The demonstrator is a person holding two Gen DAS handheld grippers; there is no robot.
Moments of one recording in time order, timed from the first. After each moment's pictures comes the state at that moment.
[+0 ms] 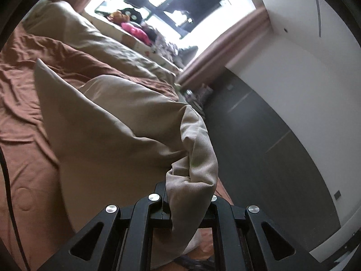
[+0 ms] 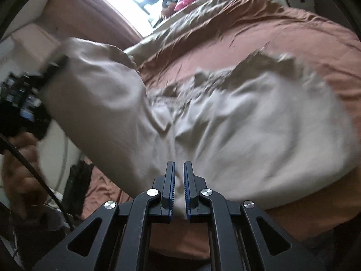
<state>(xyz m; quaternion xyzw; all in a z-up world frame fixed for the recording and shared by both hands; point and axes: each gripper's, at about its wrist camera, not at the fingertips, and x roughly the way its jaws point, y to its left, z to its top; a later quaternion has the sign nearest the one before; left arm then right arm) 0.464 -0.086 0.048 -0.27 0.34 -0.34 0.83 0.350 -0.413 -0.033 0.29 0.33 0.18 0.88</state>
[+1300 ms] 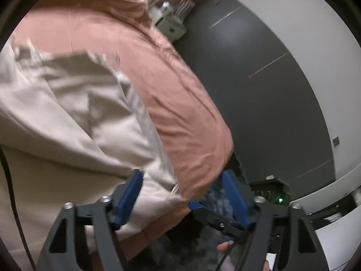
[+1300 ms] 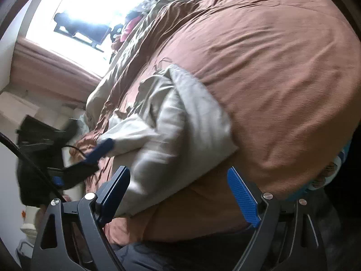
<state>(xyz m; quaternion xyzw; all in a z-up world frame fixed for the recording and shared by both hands) 0.440 -0.298 -0.066 -0.16 0.50 -0.44 0.73 0.286 -0.548 -0.115 0.42 0.33 0.09 0.84</state>
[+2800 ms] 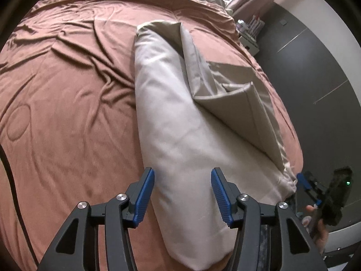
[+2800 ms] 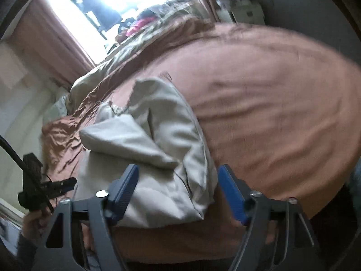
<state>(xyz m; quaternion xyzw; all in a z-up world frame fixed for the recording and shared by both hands) 0.474 -0.128 -0.148 -0.15 0.53 -0.24 0.80 0.299 -0.536 -0.055 0.23 0.32 0.03 0.92</state>
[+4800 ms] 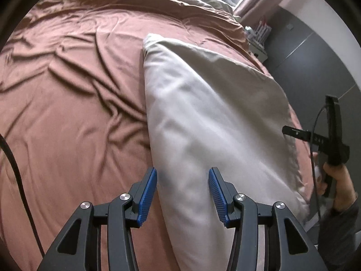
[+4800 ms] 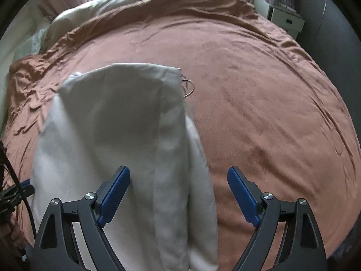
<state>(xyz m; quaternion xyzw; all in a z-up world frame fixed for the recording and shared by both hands) 0.528 -0.129 -0.155 -0.12 0.52 -0.22 0.82 0.554 -0.491 -0.040 0.07 0.49 0.01 0.87</state>
